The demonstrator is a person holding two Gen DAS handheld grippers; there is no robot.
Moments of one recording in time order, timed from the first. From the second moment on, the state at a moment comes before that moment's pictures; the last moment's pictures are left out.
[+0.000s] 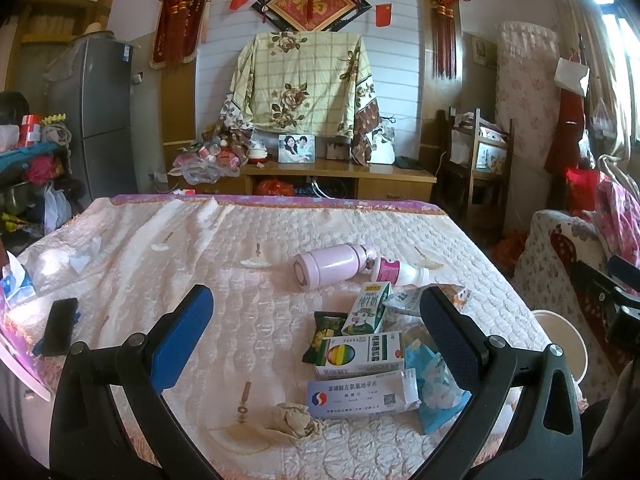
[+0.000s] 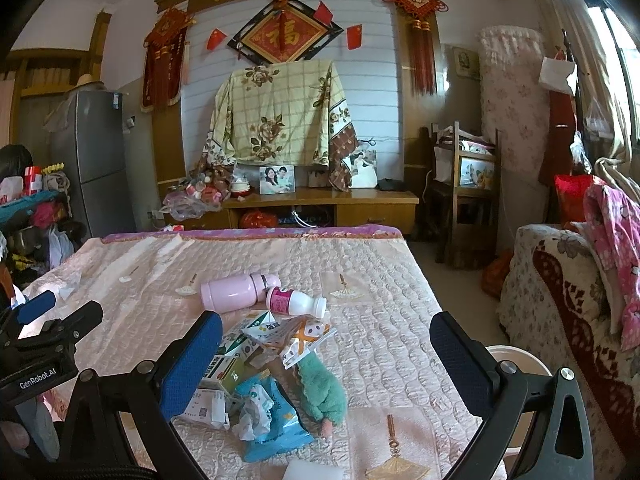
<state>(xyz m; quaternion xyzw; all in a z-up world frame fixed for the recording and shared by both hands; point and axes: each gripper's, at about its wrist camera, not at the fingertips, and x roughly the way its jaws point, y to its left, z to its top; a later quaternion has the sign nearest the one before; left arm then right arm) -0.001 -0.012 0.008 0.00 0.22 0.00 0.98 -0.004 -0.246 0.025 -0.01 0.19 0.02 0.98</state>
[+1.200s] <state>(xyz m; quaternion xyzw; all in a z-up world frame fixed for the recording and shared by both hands) 0.003 -0.015 0.009 -0.03 0.22 -0.01 0.97 -0.005 -0.253 0.016 -0.01 0.20 0.02 0.98</state>
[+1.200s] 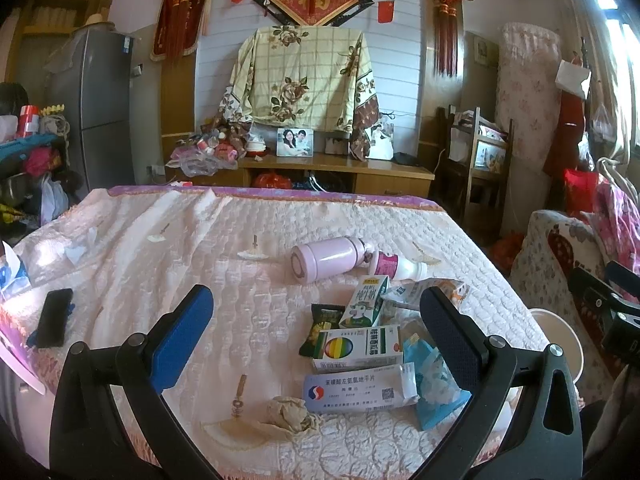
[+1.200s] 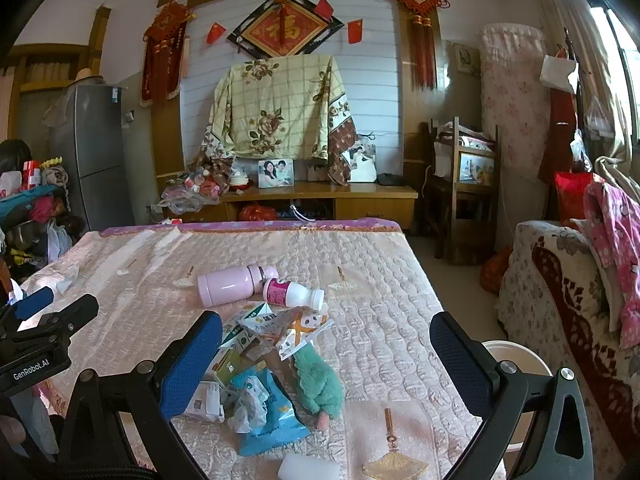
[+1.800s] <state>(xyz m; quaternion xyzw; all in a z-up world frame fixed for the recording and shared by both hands) -0.001 0.000 -0.002 -0.07 0.22 -0.01 0.97 -0.001 -0.252 0.011 -0.01 0.21 0.02 0.98</state>
